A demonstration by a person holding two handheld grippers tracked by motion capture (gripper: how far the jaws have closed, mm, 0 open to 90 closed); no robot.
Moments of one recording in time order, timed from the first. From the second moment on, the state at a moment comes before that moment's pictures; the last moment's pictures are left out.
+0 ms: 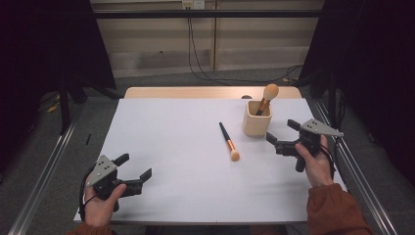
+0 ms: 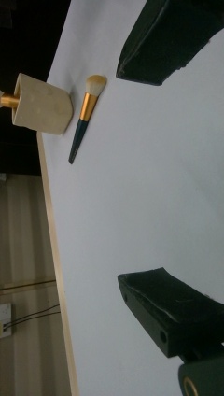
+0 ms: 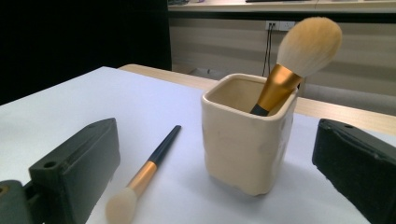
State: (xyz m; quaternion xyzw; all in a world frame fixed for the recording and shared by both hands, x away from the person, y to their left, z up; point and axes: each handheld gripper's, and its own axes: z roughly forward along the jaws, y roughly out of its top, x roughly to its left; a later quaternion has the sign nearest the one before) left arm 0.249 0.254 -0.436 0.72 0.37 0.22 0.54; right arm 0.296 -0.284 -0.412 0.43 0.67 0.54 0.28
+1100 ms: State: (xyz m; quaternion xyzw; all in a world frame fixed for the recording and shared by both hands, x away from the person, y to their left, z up) left arm 0.240 0.258 -0.434 0.71 0.38 0.22 0.55; right arm 0.224 -0.303 -0.443 0.46 0.66 0.52 0.29
